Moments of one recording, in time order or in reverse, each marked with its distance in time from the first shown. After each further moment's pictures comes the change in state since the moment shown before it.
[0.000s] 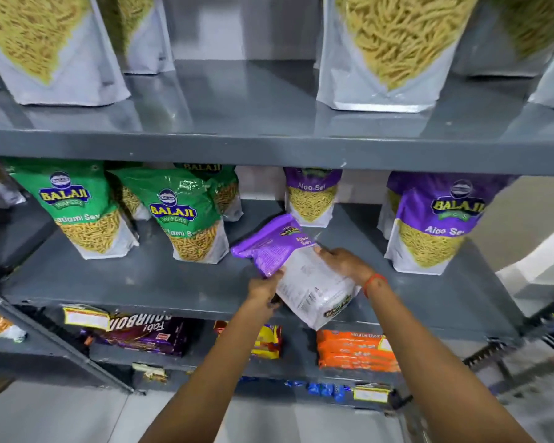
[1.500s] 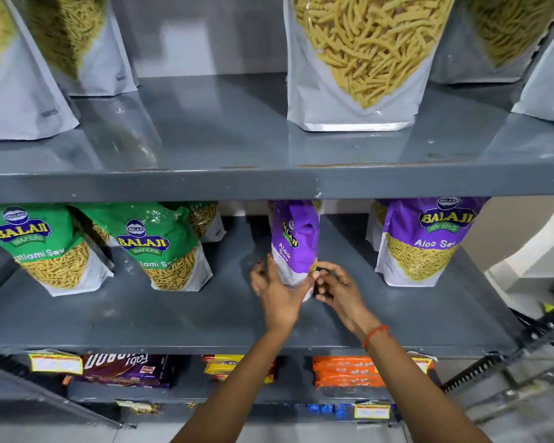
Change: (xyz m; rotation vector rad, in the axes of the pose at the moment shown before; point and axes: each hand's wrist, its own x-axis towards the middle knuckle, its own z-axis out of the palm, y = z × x) left_hand 0.030 -0.013 0.055 0.578 0.184 0.751; right_hand 0.011 0.043 0.035 1.108 0.174 -0.123
